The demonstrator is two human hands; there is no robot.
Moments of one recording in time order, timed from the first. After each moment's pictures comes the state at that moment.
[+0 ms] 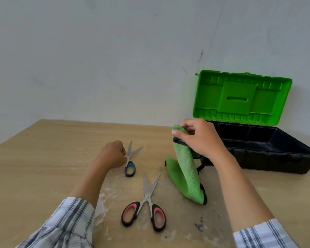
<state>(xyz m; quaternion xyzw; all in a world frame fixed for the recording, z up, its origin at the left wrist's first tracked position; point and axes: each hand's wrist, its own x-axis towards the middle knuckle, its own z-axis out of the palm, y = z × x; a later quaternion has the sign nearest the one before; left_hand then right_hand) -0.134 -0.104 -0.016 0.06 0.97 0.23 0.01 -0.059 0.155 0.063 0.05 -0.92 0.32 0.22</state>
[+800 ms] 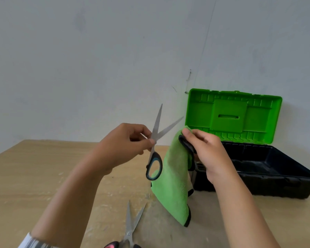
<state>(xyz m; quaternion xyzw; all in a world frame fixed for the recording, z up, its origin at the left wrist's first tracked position) -0.065 -0.040 0.115 0.22 0.83 0.50 -0.04 -0.052 0.174 0.088 -0.01 -0.73 0.65 0.19</state>
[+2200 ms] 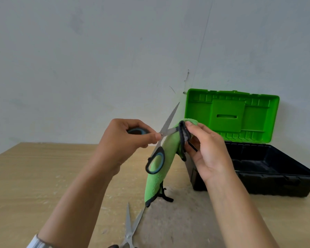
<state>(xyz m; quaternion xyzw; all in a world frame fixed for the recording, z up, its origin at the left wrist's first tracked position) -0.057 -0.023 0.112 0.19 0.75 0.63 -0.10 -0.039 0.156 0.098 0.01 -0.53 0.83 0.19</state>
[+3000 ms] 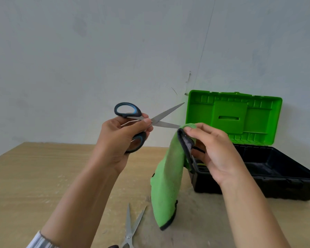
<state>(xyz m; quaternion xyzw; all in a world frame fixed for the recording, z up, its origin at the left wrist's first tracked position) -0.062 -0.017 0.117 0.11 0.50 0.86 -0.04 -0.028 0.171 0.110 0.05 -0.64 0.75 0.15</state>
